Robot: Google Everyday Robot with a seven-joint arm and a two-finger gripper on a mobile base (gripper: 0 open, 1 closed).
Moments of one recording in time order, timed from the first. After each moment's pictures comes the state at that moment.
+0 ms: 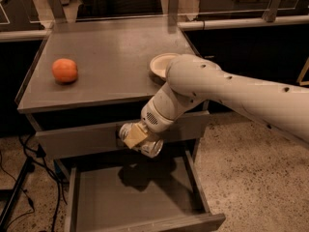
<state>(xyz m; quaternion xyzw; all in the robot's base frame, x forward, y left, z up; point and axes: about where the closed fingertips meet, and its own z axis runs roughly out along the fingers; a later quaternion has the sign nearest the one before) 0.520 0.034 0.746 -0.42 0.86 0.23 0.16</state>
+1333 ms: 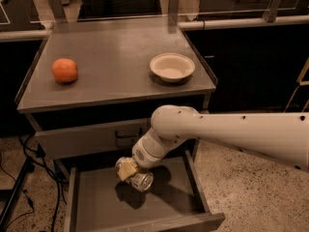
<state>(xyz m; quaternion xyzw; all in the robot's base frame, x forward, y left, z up) 0.484 0.063 0.619 -0.34 0.90 0.25 0.10</state>
